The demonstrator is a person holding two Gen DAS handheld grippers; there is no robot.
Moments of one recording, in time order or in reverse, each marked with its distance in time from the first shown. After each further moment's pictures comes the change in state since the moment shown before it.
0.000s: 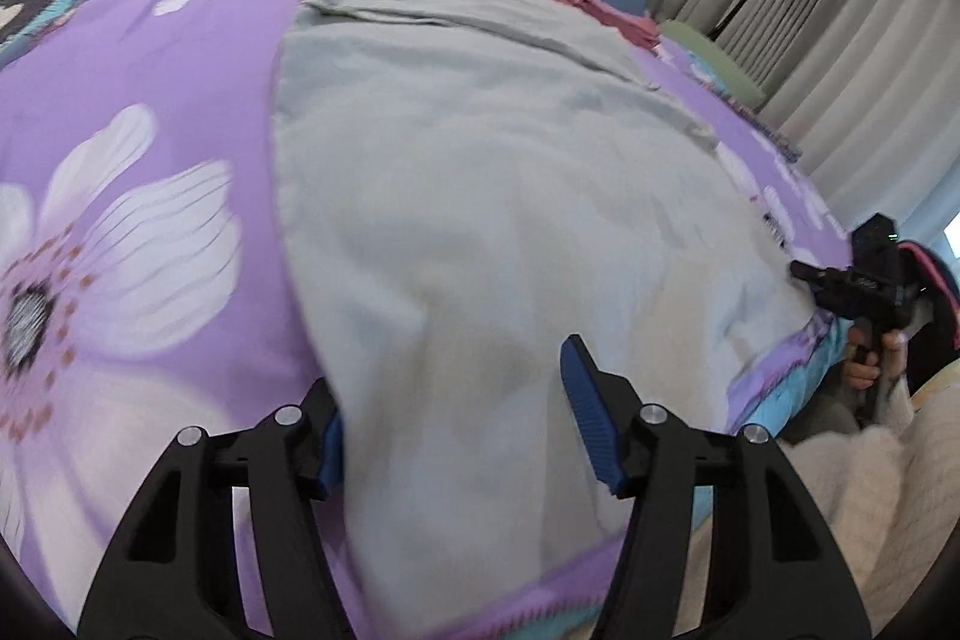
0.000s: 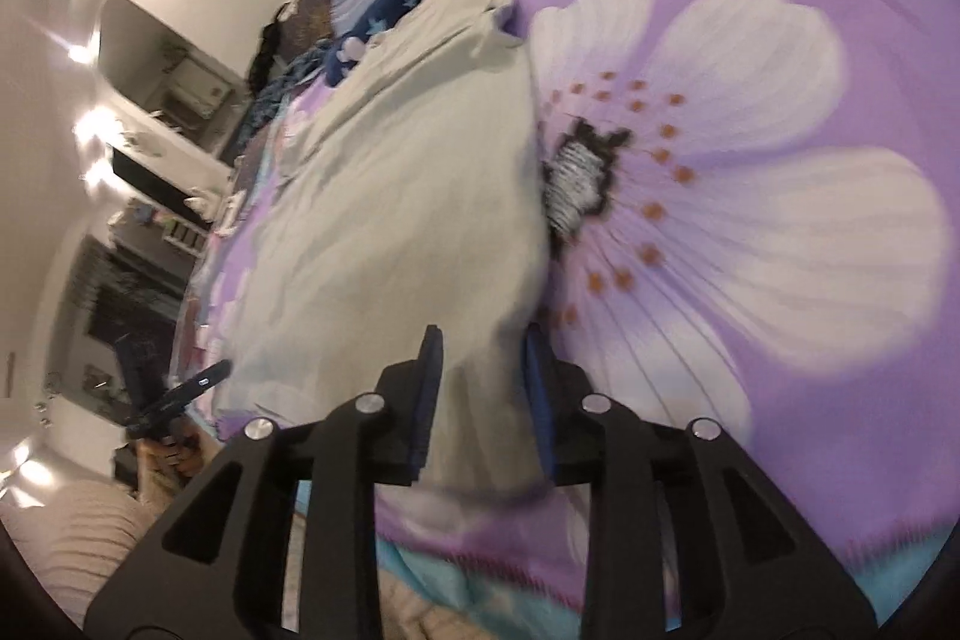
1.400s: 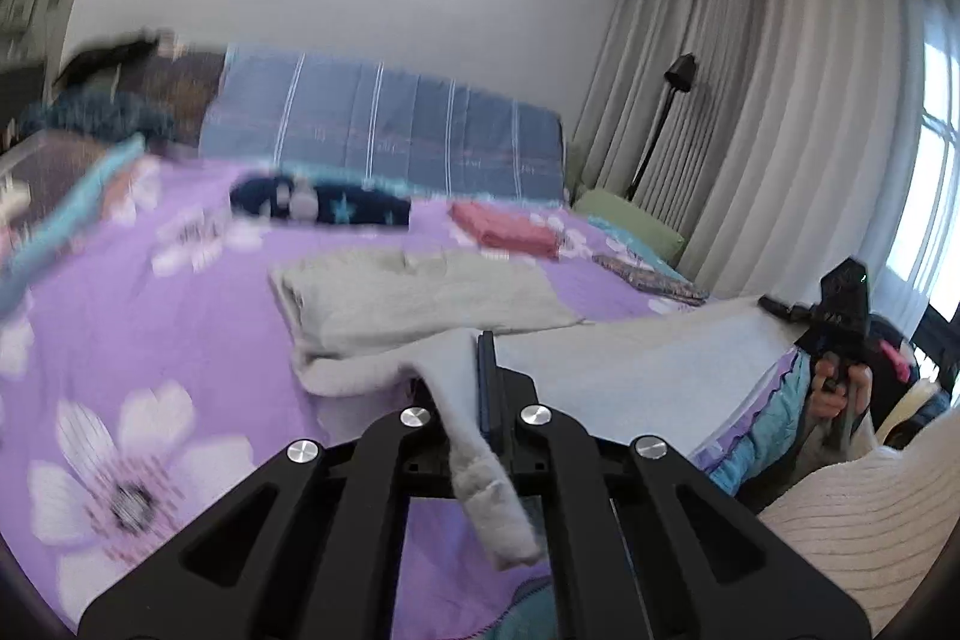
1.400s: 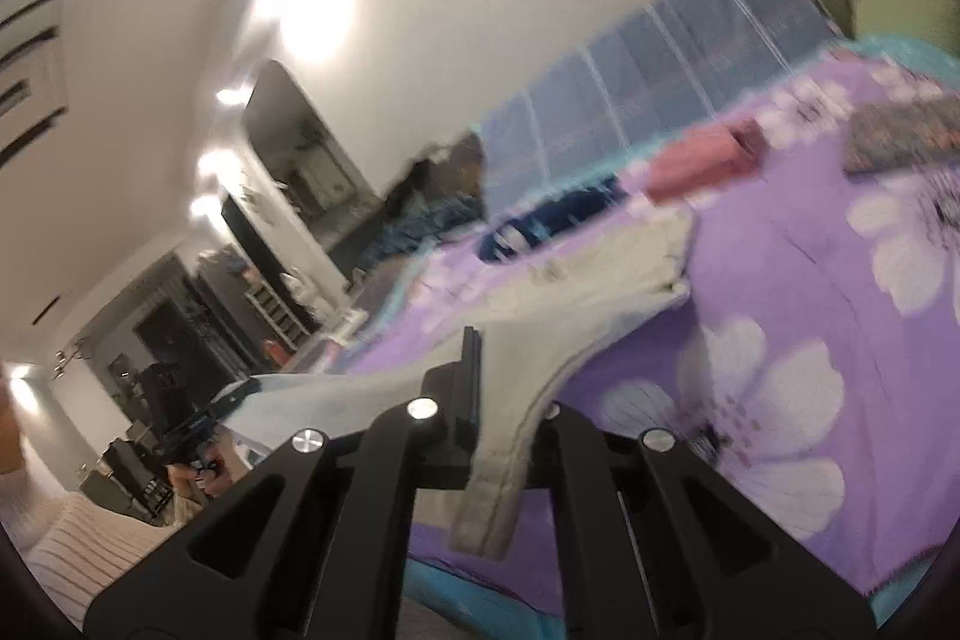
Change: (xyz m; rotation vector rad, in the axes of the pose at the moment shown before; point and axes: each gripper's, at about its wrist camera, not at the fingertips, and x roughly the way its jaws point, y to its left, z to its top) left arm -0.141 -0.065 0.037 0.121 -0.453 -0.075; right arm -0.135 0.092 0.025 -0.203 -0.353 0.126
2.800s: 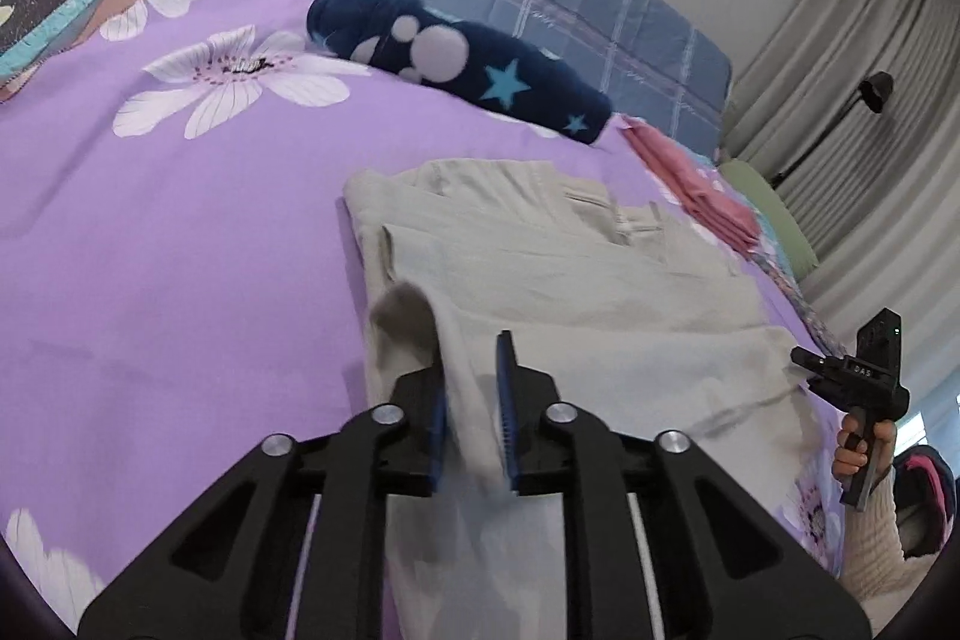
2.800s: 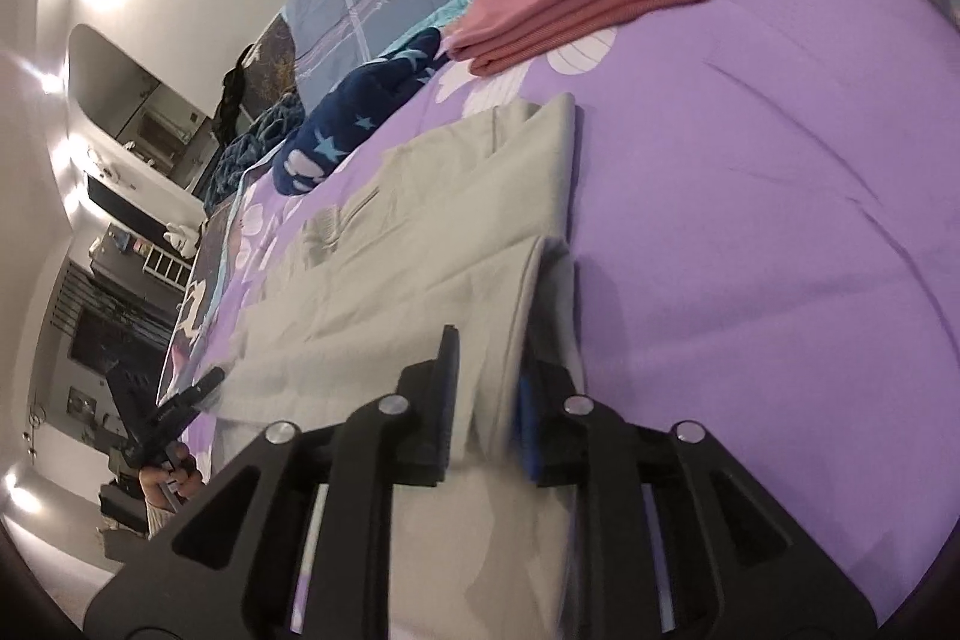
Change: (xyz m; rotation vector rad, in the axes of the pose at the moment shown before) left arm 0.249 0.168 0.036 -0.284 0.253 0.165; right arm 0.268 -0.141 0.085 0.154 0.314 -0.212
